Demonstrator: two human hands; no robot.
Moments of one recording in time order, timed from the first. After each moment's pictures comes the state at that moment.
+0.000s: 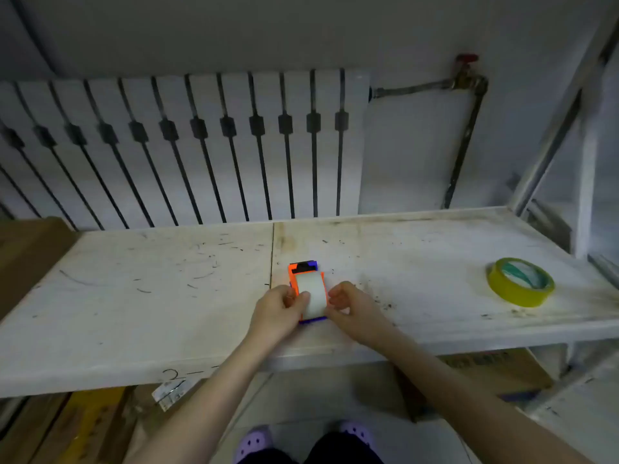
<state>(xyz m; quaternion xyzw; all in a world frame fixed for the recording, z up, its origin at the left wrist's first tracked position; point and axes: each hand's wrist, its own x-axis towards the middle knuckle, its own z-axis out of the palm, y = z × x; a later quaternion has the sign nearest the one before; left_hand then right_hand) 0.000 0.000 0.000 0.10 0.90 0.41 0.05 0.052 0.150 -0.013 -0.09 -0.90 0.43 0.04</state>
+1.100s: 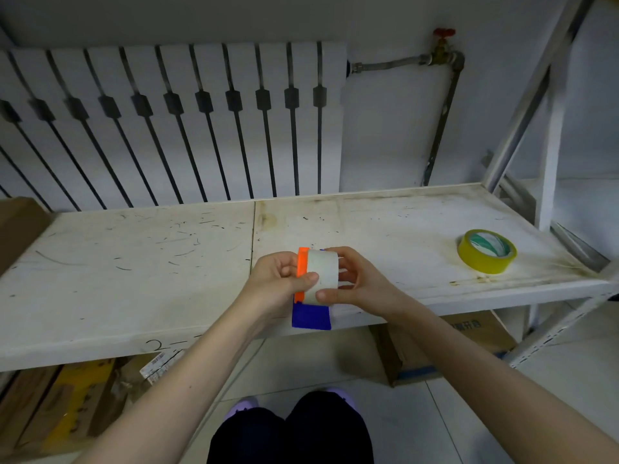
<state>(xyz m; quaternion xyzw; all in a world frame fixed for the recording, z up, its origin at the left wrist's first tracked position) 0.060 0.012 0.057 0.11 0.74 0.63 0.20 0.100 0.182 0.018 0.00 -0.78 0.62 -0.02</state>
